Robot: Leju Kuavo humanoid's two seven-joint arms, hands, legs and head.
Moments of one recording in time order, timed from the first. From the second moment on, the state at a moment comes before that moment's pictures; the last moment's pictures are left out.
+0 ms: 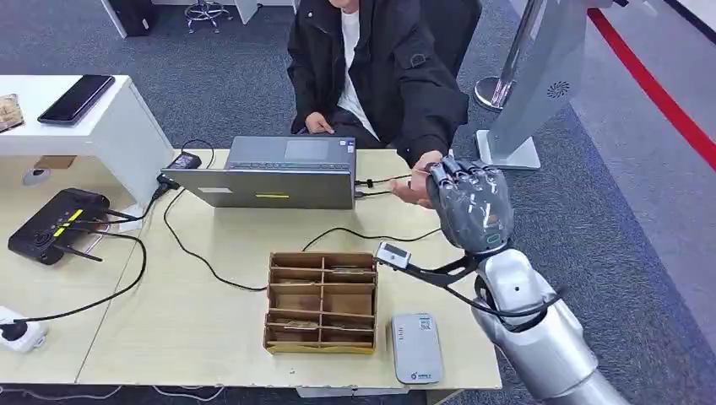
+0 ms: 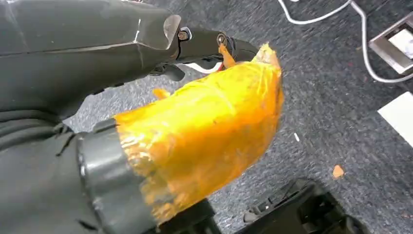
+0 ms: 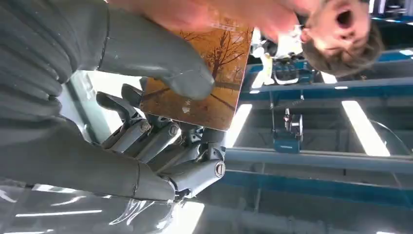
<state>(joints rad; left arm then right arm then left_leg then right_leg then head) -0.09 -0.13 -0.37 -0.17 -0.46 0.32 0.04 -0.37 -0.19 0.48 -1.59 1.46 -0.38 0.13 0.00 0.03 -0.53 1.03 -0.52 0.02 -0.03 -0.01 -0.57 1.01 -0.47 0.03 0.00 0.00</state>
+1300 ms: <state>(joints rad) -0.10 -0.13 -0.37 -0.17 -0.46 0.34 0.03 -0.37 -0.17 0.52 -1.50 1.28 -0.35 0.02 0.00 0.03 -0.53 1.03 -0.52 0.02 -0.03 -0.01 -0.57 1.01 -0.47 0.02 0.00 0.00</state>
